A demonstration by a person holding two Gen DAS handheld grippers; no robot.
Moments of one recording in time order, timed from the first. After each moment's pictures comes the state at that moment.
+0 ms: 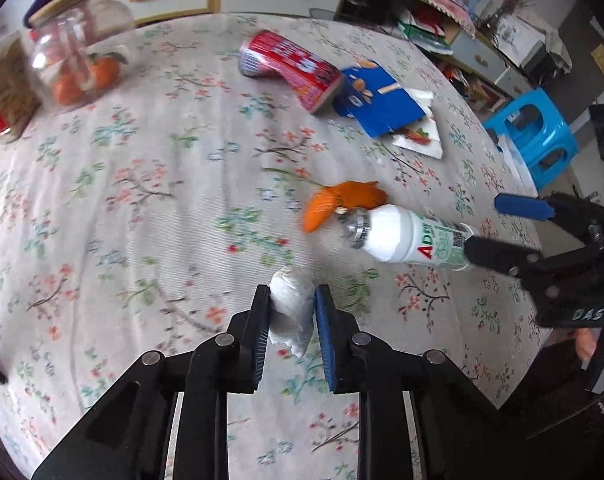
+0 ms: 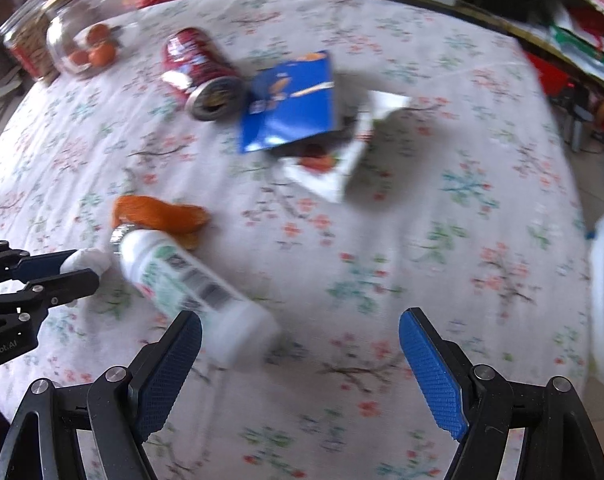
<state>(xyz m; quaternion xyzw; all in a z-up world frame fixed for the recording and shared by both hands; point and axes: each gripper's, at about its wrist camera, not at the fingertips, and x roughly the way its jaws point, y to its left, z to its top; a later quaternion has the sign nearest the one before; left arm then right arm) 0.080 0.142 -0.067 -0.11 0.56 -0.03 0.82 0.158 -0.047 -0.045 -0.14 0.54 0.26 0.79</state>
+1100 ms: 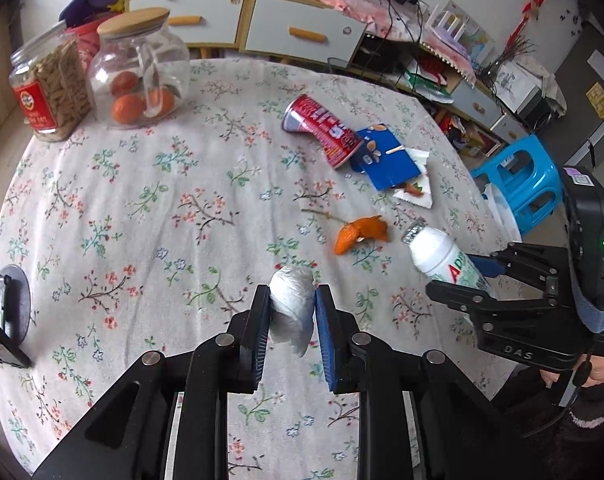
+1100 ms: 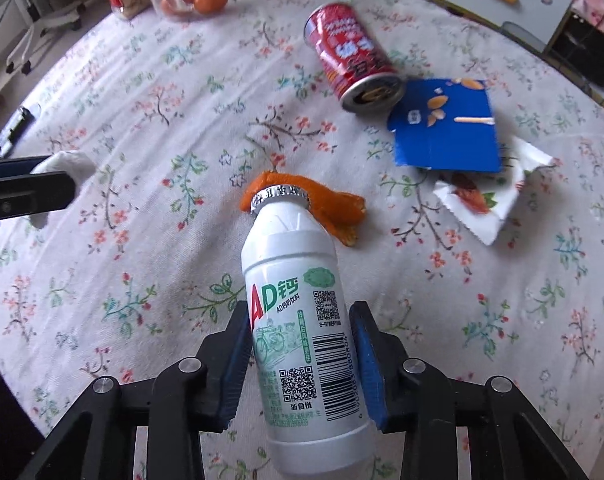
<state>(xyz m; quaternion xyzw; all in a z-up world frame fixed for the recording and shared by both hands) 0.052 0.173 -0.022 -0.15 0.50 -0.01 0.85 0.124 0.011 -0.048 -0.21 0.51 0.32 0.77</state>
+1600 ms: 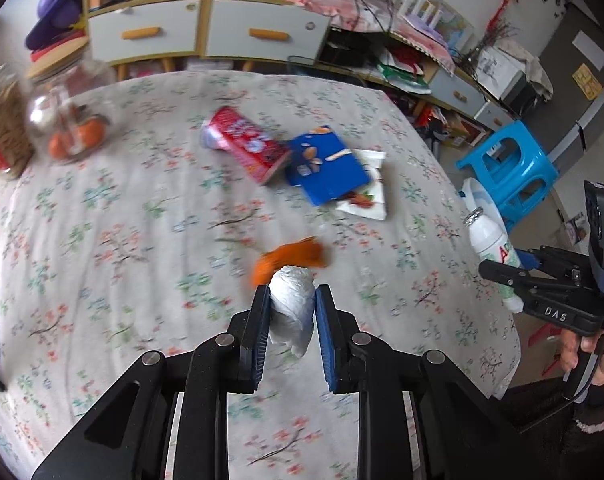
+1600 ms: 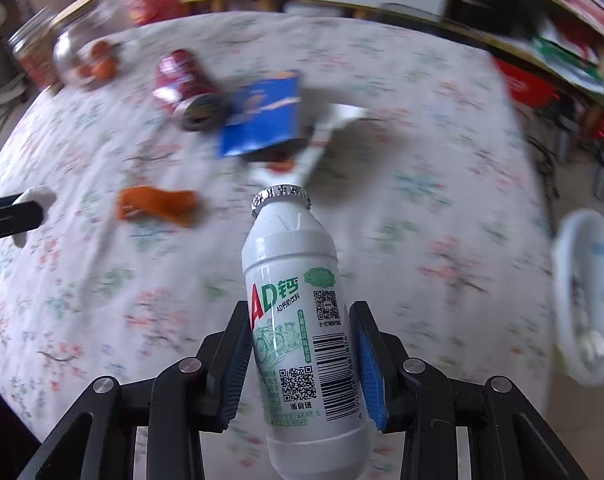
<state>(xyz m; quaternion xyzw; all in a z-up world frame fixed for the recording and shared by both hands) 0.098 0.101 -0.017 -0.12 0.50 -0.05 0.86 0.152 -0.114 -0.019 -0.13 0.51 0.23 0.82</state>
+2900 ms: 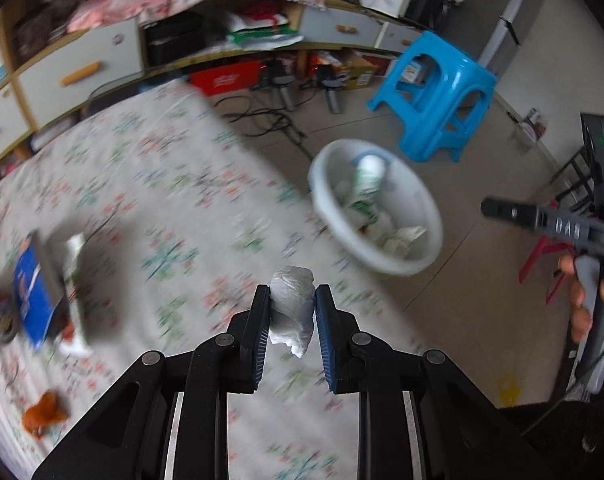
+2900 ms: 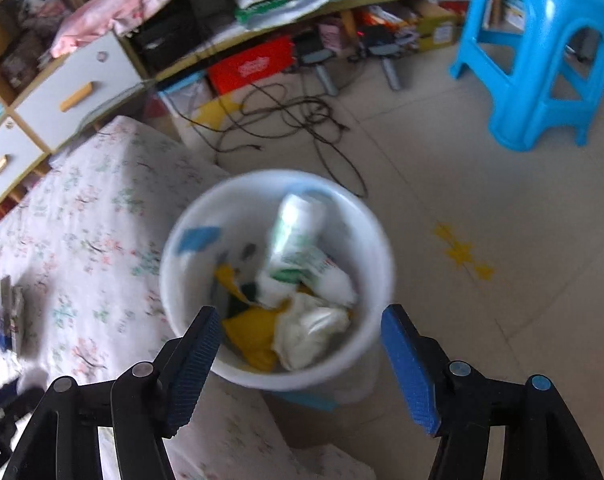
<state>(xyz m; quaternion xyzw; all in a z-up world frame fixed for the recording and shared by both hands) 0.222 -0.159 -0.025 0.01 0.51 -0.20 0.84 0.220 -0.405 -0.005 0.10 0.51 -0.01 0.86</state>
